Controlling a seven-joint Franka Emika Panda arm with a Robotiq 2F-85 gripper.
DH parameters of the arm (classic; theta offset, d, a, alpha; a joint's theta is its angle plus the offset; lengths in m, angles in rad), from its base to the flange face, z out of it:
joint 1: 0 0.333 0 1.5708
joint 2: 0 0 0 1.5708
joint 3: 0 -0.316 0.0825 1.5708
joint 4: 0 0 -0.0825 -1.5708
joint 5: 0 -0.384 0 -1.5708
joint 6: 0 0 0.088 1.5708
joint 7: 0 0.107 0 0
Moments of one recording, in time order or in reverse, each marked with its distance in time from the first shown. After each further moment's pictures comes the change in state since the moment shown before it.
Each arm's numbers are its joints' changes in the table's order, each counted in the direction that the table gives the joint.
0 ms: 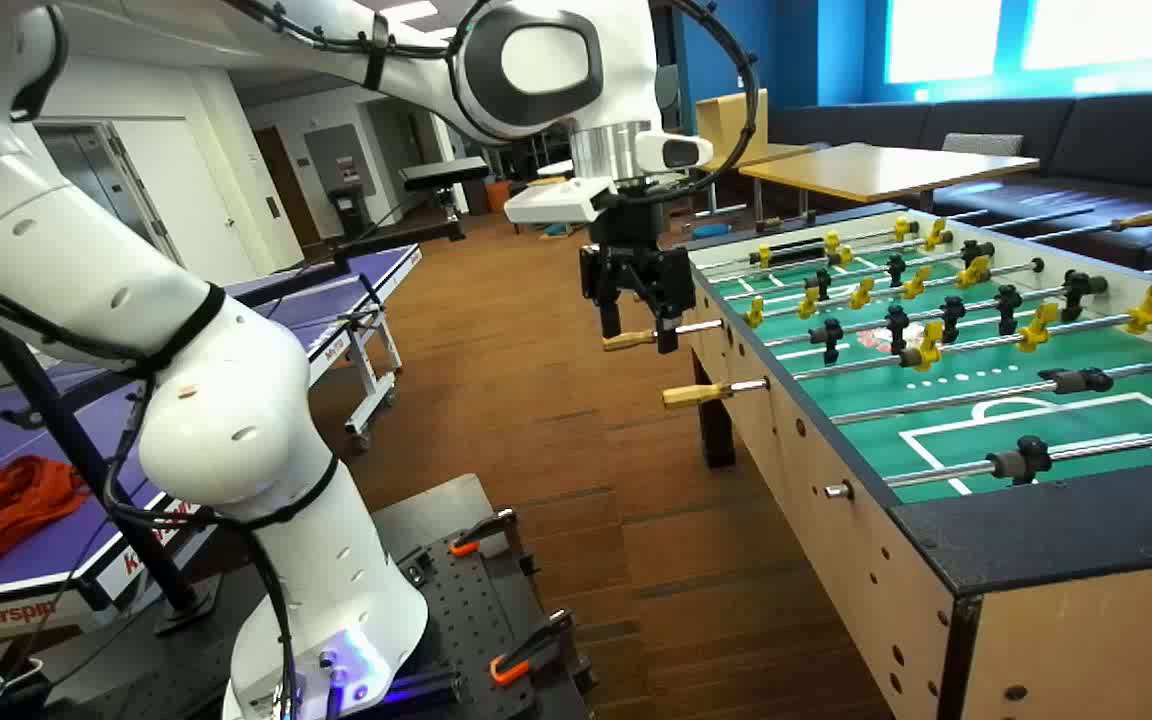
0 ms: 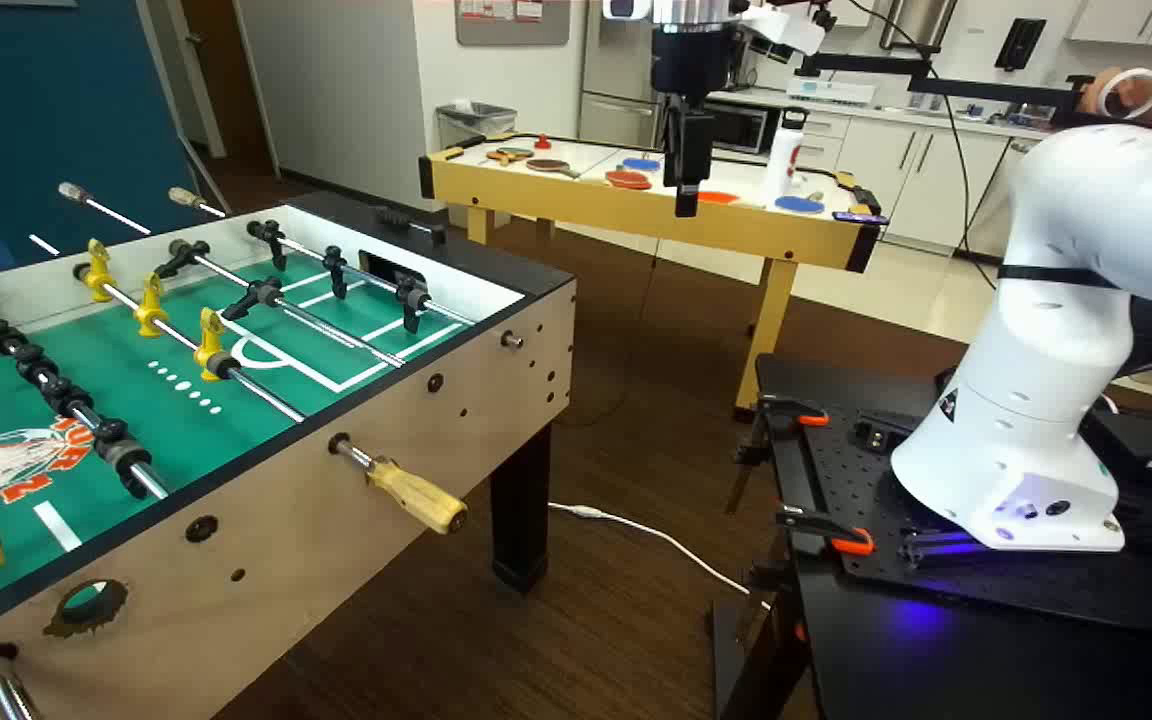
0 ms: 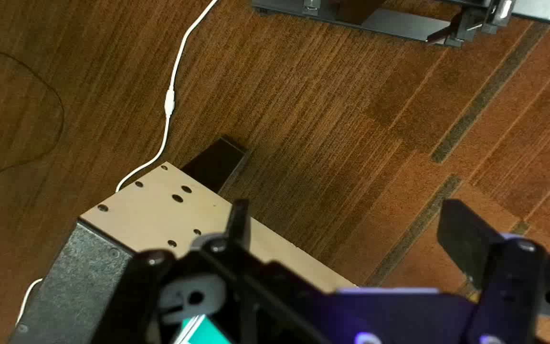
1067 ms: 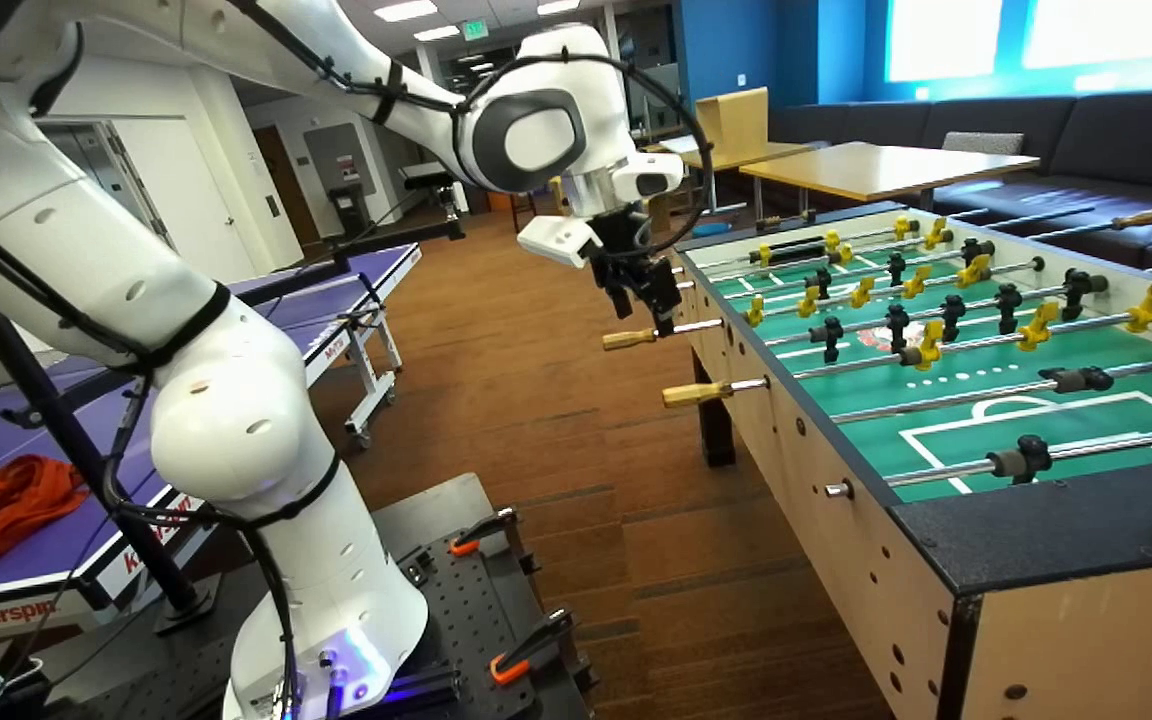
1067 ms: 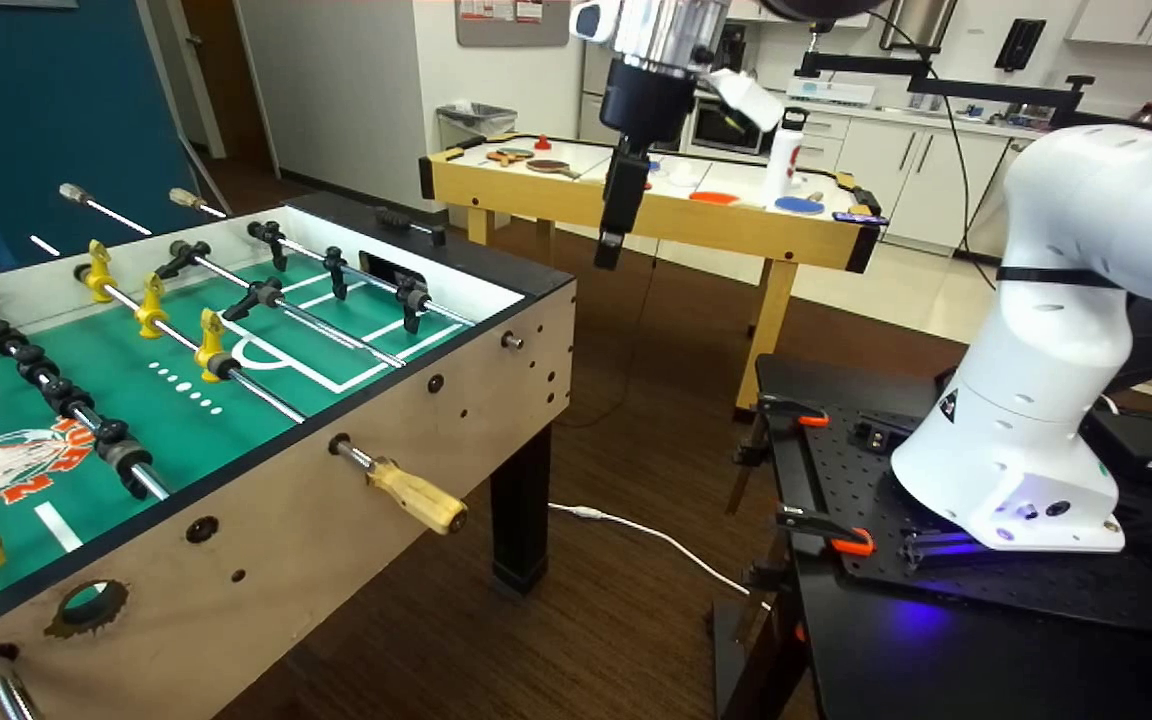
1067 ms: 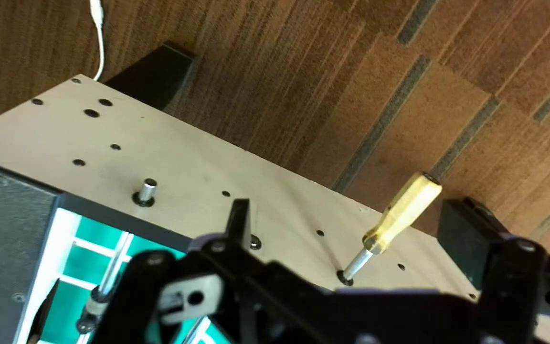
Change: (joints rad) arm 0.078 -0.067 -0.110 0.097 -0.179 0.404 0.202
